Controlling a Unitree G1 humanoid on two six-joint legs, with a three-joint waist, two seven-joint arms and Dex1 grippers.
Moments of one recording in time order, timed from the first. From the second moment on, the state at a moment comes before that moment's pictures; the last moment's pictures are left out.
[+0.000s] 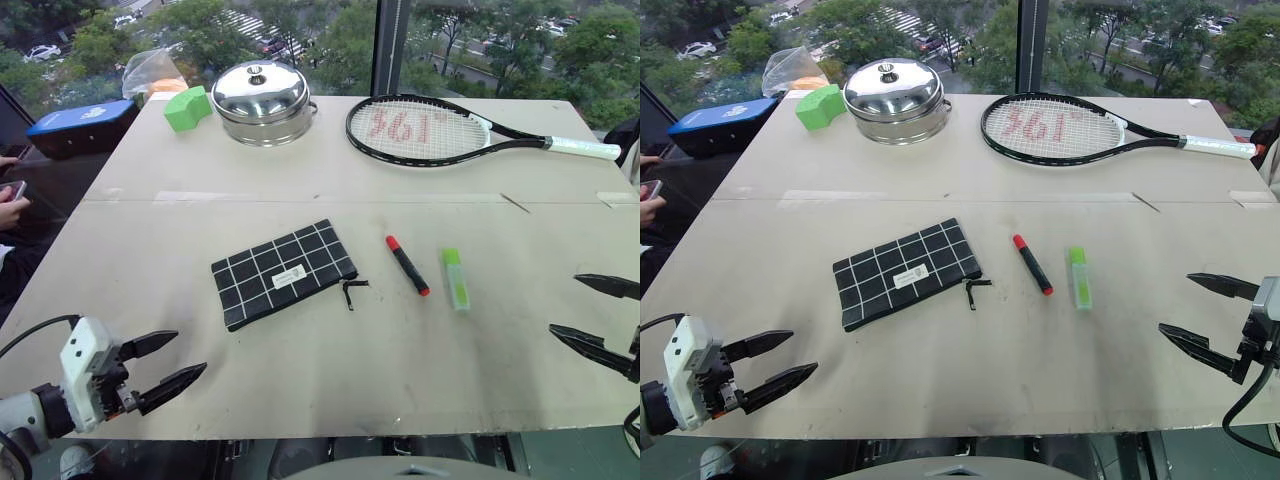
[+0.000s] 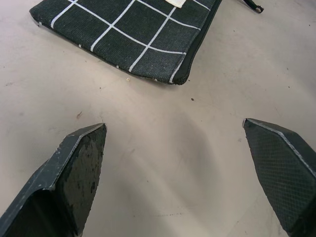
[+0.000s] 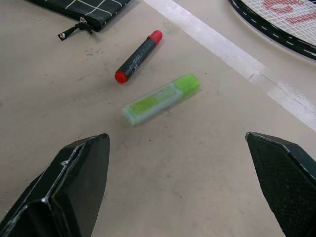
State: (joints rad) left arm 0.59 0.78 0.62 -0.27 -0.59 0.34 -1.15; right arm 0.40 -0.83 -0.67 -0.35 0.55 0.23 1.21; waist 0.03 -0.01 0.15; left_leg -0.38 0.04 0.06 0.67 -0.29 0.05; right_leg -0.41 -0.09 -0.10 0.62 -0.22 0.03
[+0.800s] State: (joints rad) left arm 0.45 0.66 0.45 -0.06 0.06 -0.62 -0.88; right arm 0.36 -0.79 -0.45 -0.63 0.76 0.32 1.20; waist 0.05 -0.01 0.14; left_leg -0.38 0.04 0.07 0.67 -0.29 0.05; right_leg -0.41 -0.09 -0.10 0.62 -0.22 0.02
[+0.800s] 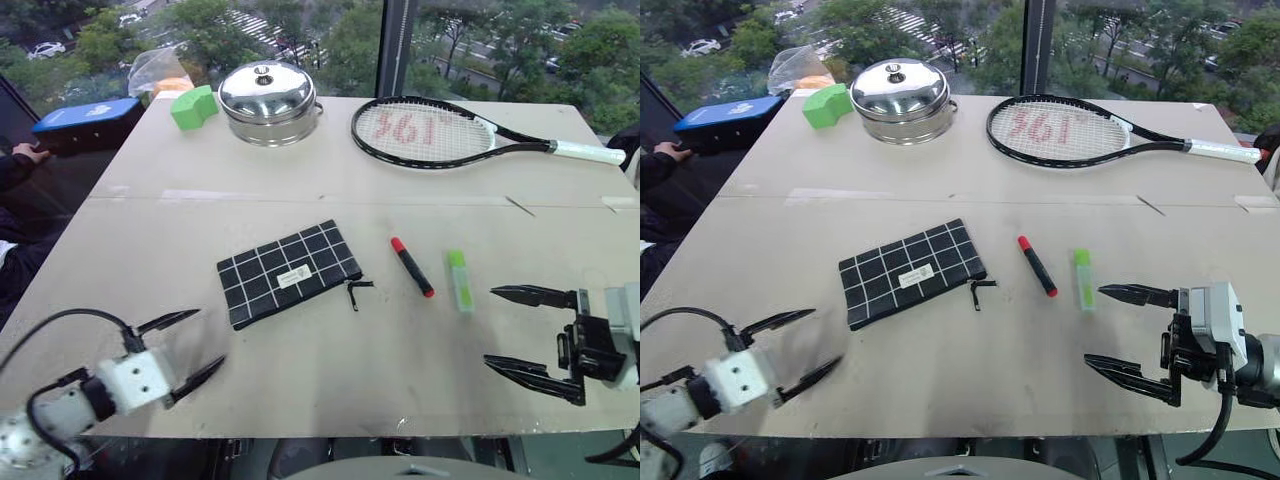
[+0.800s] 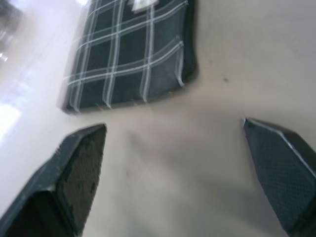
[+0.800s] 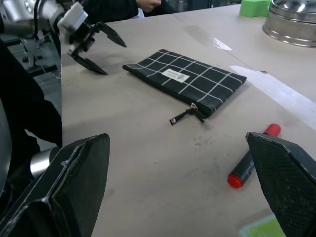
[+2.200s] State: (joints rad) left arm 0.04 0.75 0.05 -0.38 -0.11 0.32 -0.82; right arm -0.04 -0.59 -0.05 -0.71 0.91 0.86 0.42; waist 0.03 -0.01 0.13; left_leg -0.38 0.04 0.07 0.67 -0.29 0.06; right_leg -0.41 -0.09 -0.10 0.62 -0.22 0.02
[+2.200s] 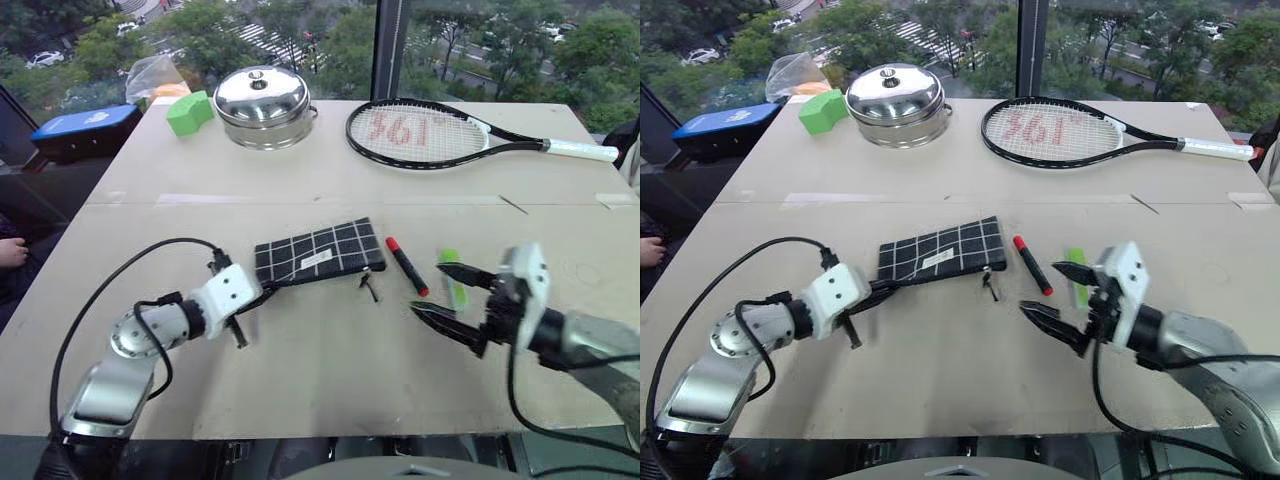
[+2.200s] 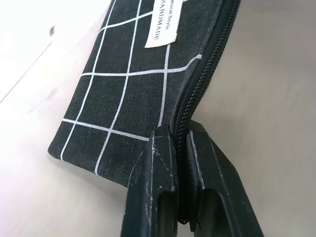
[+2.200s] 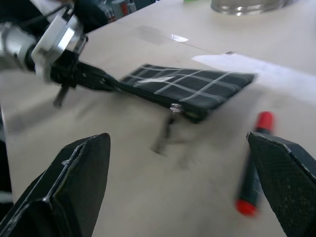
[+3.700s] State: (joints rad) left arm -0.12 0.71 -0.03 -0.45 -0.18 0.63 -0.72; right arm -0.39 -0.30 0.10 -0.33 0.71 1.06 0.30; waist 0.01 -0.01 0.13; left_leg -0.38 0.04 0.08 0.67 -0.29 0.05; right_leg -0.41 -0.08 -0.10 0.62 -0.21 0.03
